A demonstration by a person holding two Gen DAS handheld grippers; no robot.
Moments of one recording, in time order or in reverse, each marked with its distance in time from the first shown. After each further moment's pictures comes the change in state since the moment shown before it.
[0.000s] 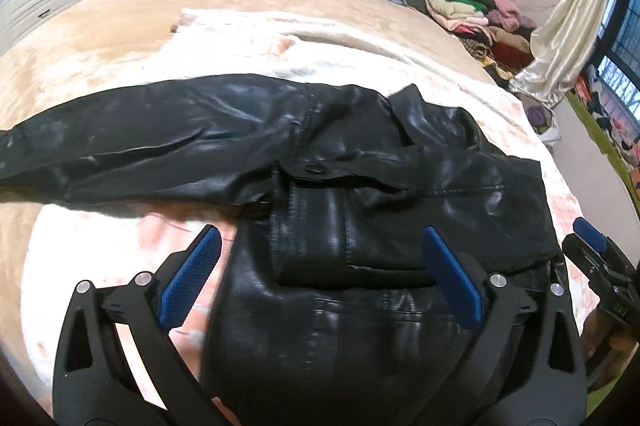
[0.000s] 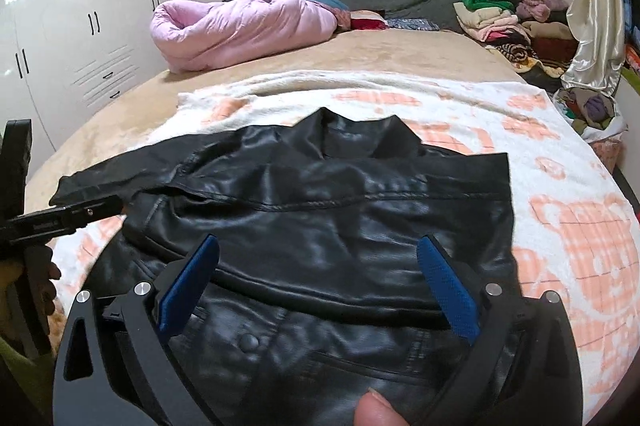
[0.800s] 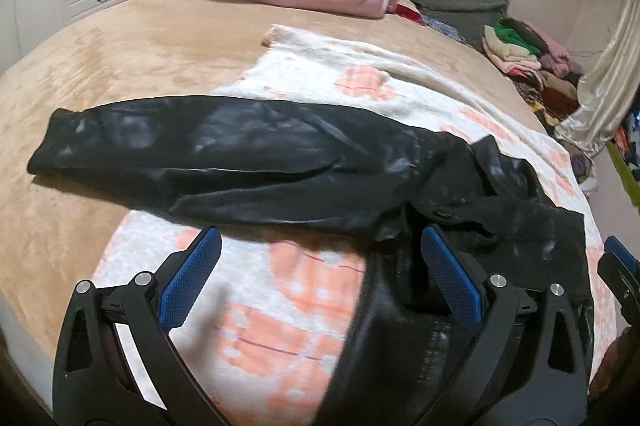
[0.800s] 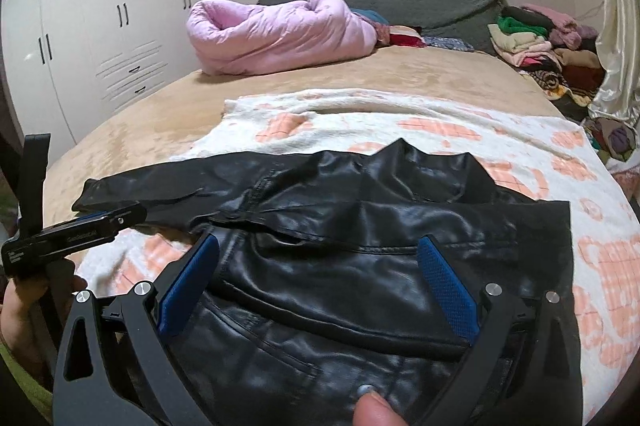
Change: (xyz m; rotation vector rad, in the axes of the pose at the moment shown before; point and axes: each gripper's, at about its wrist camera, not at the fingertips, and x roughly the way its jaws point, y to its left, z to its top) left arm -0.022 0.082 0.011 -0.134 -0.085 0.149; right arm 0.016 0.093 0.031 -0.077 -0.030 0.068
